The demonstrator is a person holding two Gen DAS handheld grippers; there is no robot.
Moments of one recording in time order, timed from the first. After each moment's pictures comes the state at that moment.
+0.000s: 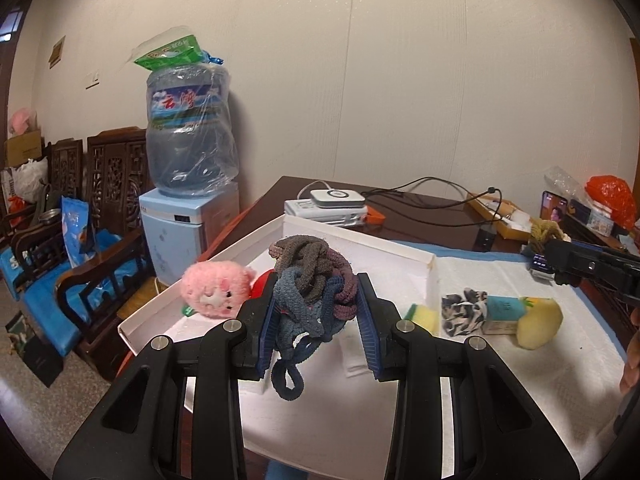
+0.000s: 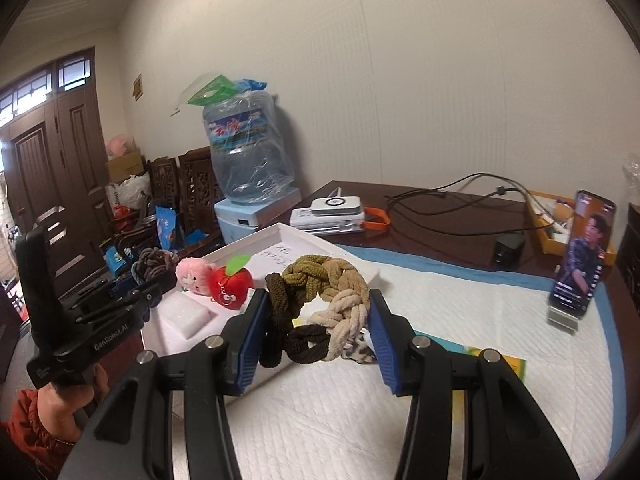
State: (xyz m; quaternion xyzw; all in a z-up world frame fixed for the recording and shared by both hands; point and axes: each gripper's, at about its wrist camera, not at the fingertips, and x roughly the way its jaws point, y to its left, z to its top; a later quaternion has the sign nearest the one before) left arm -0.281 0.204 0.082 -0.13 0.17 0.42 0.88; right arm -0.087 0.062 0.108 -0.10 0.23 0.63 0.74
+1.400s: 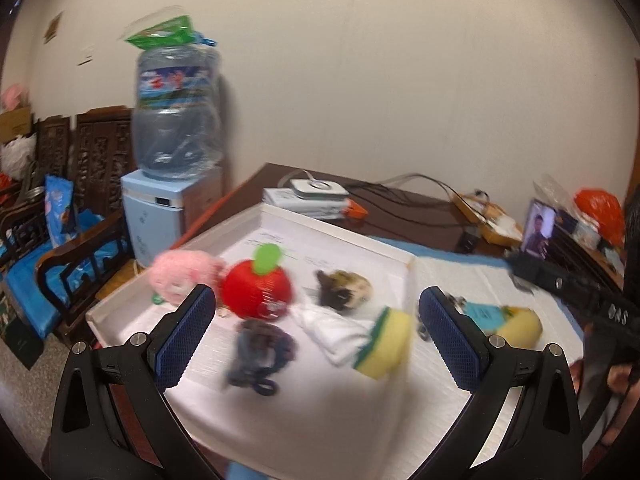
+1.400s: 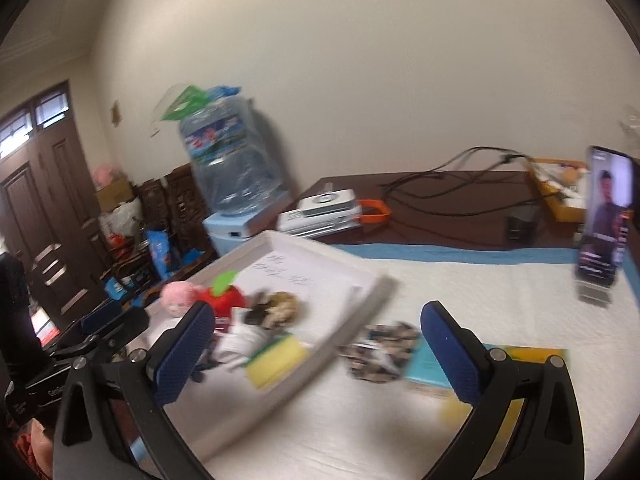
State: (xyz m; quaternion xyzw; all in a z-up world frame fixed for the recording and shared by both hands) left arm -0.257 0.199 0.085 -0.16 0.19 0.38 0.89; right arm -0.046 0.057 0.092 -0.04 0.26 0.57 0.78
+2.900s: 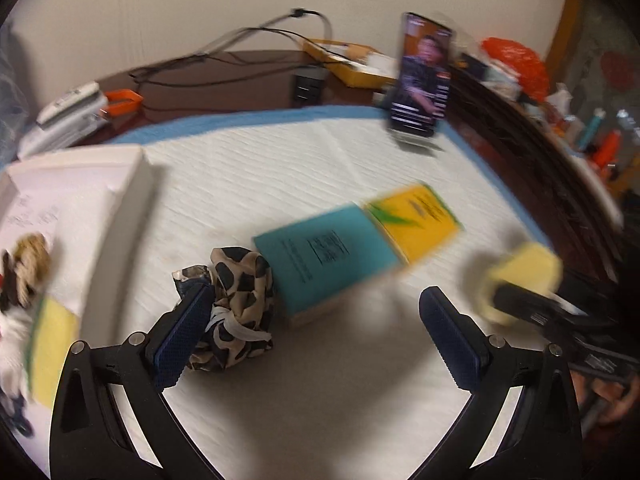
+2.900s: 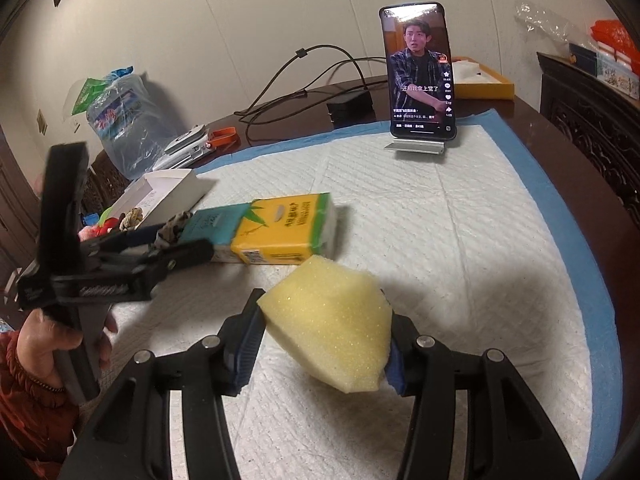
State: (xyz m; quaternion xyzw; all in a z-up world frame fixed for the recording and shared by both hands) left arm -0.053 0.140 0.025 -0.17 0.41 0.11 0.89; right arm 0.044 -0.060 0.015 -0.05 0.39 0.50 0.77
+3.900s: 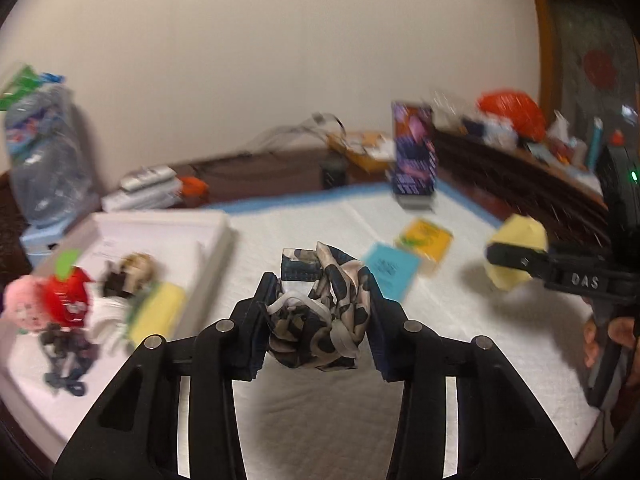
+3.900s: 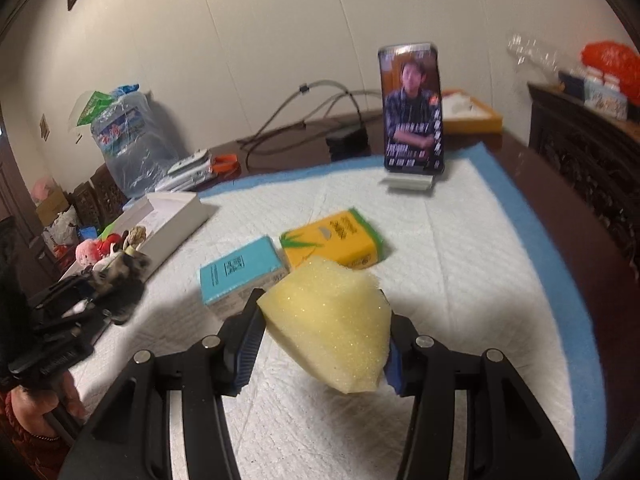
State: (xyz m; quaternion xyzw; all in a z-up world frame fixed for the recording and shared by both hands) left arm -0.148 0.101 0.056 -0.06 0.23 0.23 0.94; right arm 0.026 -0.081 0.037 -0.04 0.31 0.48 0.82
